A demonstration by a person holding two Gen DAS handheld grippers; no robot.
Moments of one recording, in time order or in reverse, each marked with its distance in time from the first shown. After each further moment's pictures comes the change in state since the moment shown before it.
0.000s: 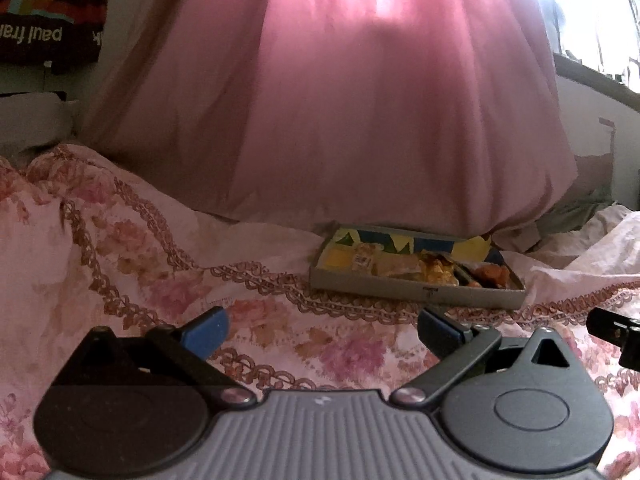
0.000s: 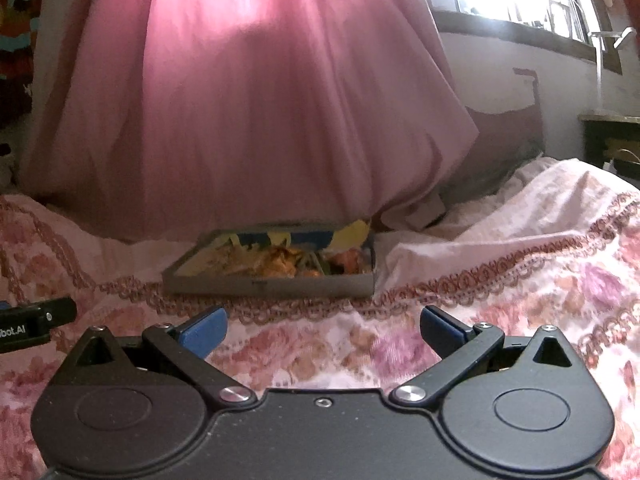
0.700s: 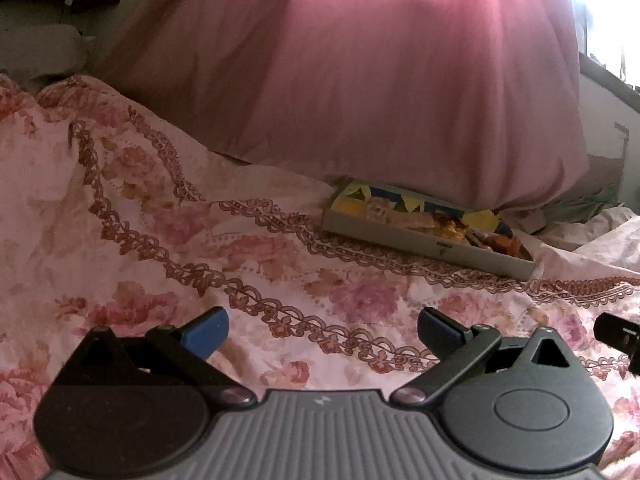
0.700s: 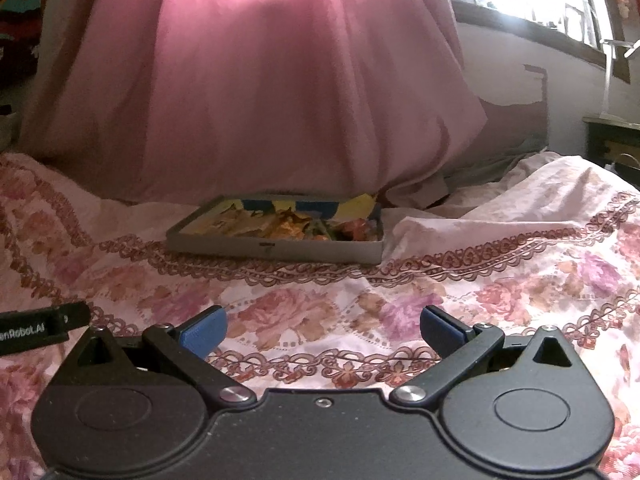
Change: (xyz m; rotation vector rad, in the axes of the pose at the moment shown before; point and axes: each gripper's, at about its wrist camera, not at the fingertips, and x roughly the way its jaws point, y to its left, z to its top) left arm 0.013 0.027 -0.045 -0.115 0.098 -0.014; right arm -0.001 0.025 -0.025 -0.073 0.057 -0.013
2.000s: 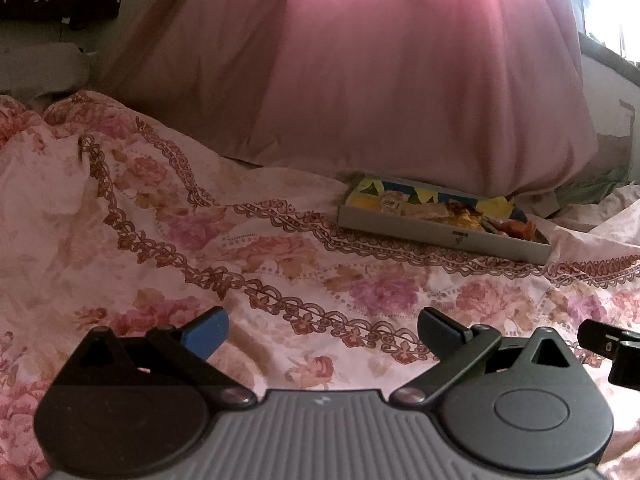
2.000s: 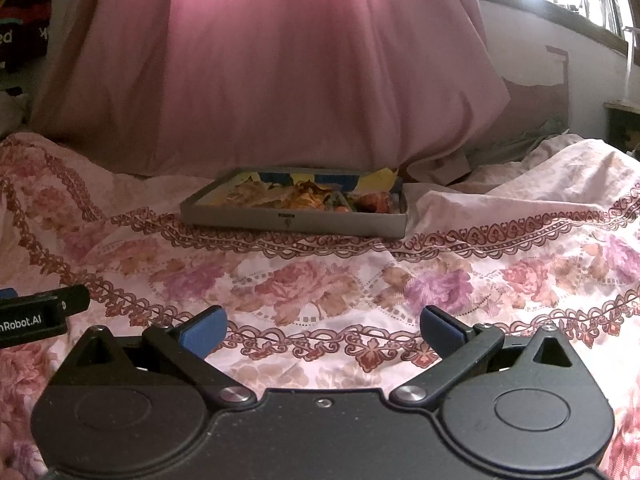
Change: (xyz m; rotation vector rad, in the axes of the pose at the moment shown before) left arm -0.001 -0.001 -0.002 0.063 0.002 0.052; right arm 0.017 0.009 -0.009 -0.014 0.069 0.044
